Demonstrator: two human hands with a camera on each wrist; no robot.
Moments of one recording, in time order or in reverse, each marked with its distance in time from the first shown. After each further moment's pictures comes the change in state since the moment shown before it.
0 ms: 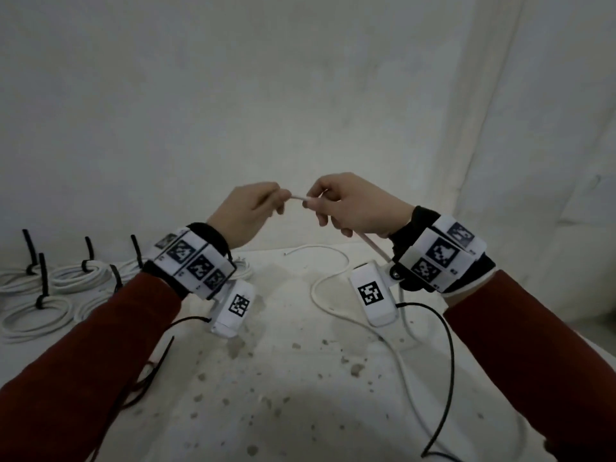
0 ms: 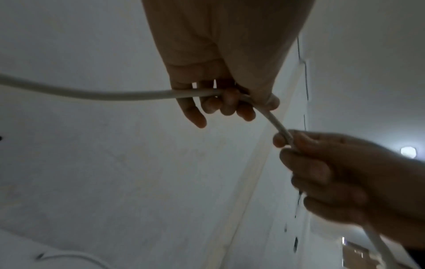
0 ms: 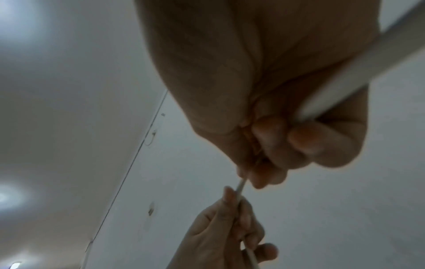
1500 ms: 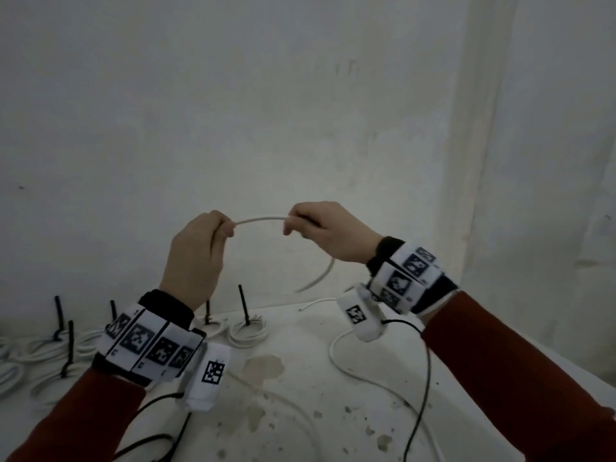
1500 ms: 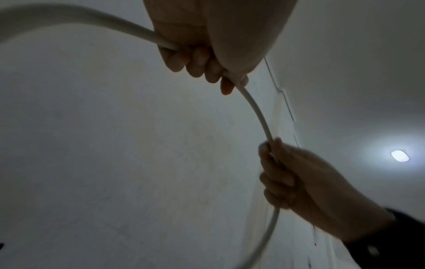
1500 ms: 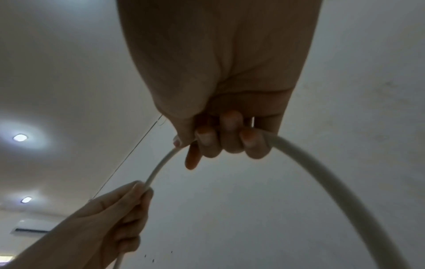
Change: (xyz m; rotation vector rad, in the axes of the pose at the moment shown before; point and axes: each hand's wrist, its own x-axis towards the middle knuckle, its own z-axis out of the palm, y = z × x) left_hand -0.026 -0.003 -0.070 0.328 0.536 0.121; right_hand 0.048 -0.034 -0.006 -0.206 0.126 -0.411
